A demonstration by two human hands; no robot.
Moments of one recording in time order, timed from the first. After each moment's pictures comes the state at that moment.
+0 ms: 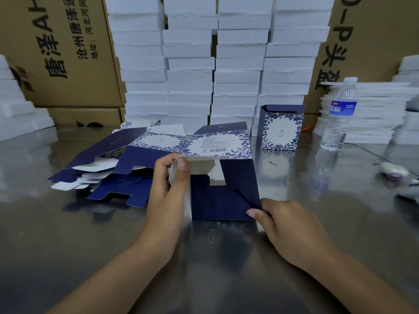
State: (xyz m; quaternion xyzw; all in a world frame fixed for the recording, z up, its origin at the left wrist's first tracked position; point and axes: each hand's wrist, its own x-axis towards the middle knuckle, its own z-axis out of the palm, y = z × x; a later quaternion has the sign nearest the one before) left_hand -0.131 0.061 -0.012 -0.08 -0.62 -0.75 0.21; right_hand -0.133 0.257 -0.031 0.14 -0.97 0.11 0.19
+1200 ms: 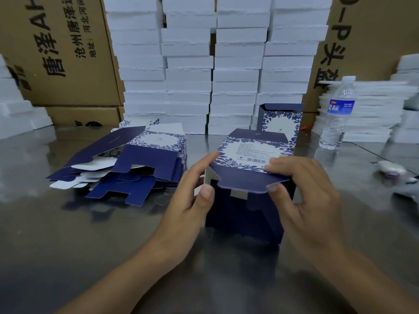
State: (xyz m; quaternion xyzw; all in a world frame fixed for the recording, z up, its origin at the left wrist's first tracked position) left_hand -0.133 0.070 -0.018 -0.27 -0.71 -0.63 0.16; right_hand -0.126 0.253 -0.009 0.24 -0.76 0.30 0.53
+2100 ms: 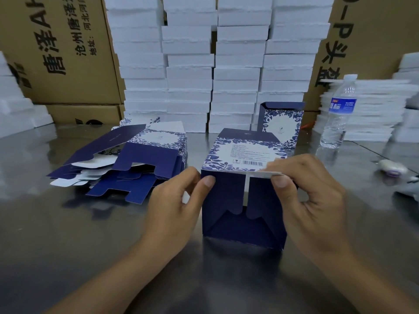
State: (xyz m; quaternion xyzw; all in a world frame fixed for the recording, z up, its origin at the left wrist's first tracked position) left_hand -0.133 0.057 -0.024 -0.20 -0.80 -0.43 0.37; right_hand -0.116 0.246 -0.003 0.27 -0.73 0.37 0.50
